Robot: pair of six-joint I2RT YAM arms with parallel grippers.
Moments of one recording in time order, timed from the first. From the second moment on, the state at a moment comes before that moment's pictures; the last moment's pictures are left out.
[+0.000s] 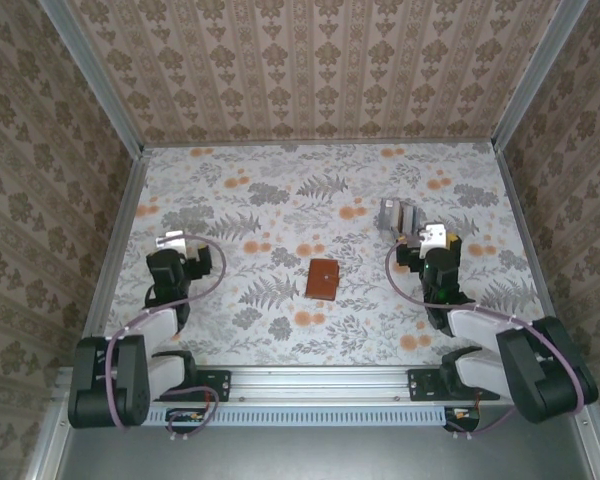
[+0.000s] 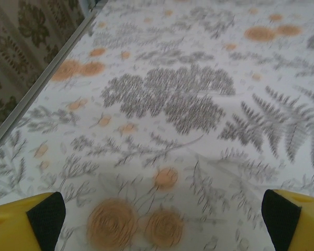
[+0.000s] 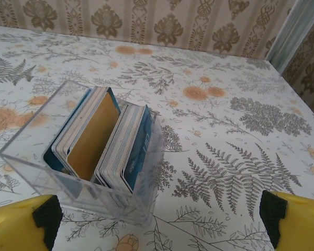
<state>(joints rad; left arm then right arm) -0.02 1.15 0.20 0.53 -0.14 -0.01 0.23 1.21 0.20 0.70 0.39 -0.05</state>
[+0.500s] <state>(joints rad) 0.00 1.53 0.31 0.82 -0.06 0.03 0.06 1.55 0.22 1.03 0.24 0.01</state>
